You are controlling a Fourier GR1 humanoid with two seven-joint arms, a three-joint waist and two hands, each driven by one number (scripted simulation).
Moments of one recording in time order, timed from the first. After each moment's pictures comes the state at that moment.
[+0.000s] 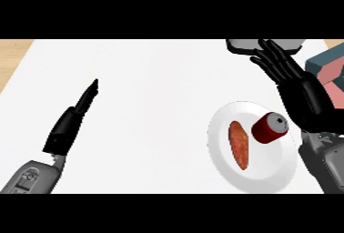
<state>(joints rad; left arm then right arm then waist) -0.20 0.47 -0.31 -1.41 0.08 0.17 -0.13 -0.38 -0.46 0.22 -1.63 -0.39 -0.09 -0.07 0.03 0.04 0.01</state>
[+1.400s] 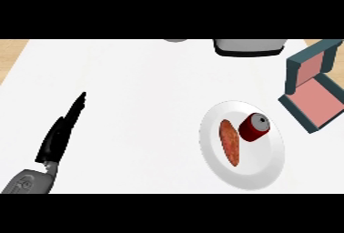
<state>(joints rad) -0.13 0.46 -0.26 -1.33 0.05 0.20 -0.05 0.61 -0.47 -0.23 -1.74 0.03 -0.29 -0.87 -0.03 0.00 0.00</state>
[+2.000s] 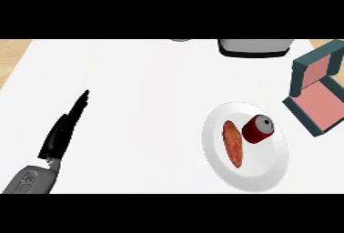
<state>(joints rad) -0.16 0.44 -0.24 -1.30 0.02 0.16 -0.06 0.71 -0.44 -0.07 -2.12 0.48 -0.35 -0.28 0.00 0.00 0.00</state>
